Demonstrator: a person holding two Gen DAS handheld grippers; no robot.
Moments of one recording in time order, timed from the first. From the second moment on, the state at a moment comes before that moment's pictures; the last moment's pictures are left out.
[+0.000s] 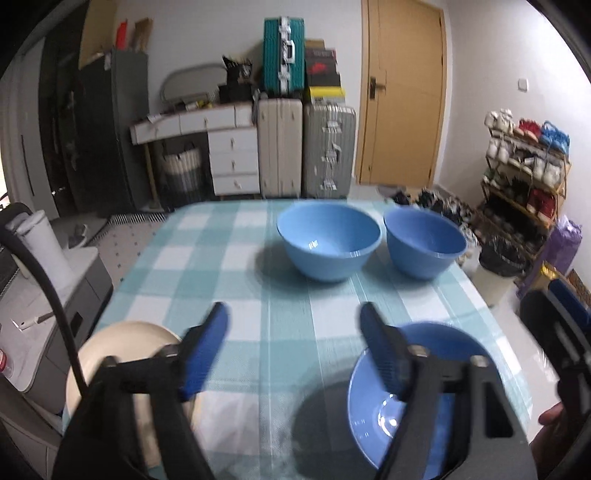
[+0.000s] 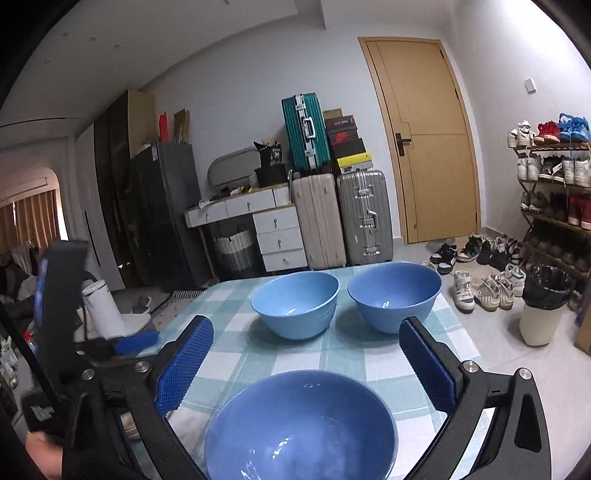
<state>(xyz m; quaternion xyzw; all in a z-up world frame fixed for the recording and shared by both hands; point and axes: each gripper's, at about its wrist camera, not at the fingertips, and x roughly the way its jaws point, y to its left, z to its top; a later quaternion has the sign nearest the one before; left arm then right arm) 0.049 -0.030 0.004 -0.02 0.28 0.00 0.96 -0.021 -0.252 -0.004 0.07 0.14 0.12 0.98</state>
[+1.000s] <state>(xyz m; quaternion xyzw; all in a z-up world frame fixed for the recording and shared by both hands) 0.036 -0.032 0.011 0.02 0.22 0.03 0.97 -0.036 -0.260 -0.008 0.00 0.10 0.09 0.99</state>
